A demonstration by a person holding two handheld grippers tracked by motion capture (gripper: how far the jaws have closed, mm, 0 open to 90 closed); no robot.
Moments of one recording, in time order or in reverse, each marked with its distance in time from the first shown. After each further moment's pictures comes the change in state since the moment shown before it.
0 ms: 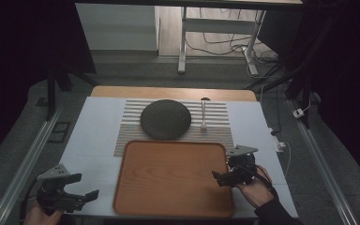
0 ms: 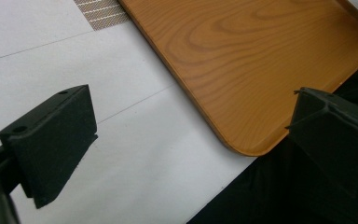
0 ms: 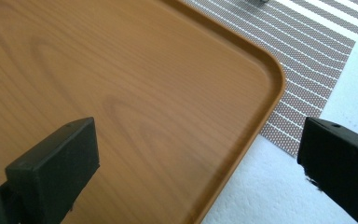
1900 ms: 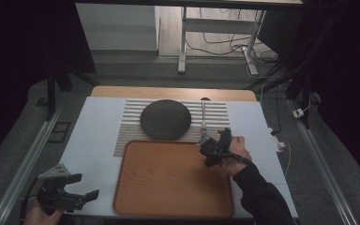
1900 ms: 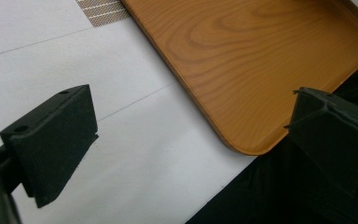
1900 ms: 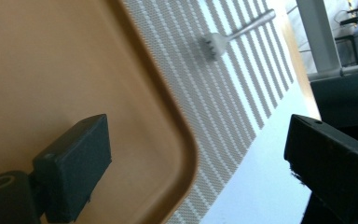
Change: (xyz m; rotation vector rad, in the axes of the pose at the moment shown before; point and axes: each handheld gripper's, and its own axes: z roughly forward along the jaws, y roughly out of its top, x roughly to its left) left arm 0.001 0.001 0.001 0.011 -0.004 -0.007; right arm 0.009 0.065 0.072 0.181 -0.378 -0.597
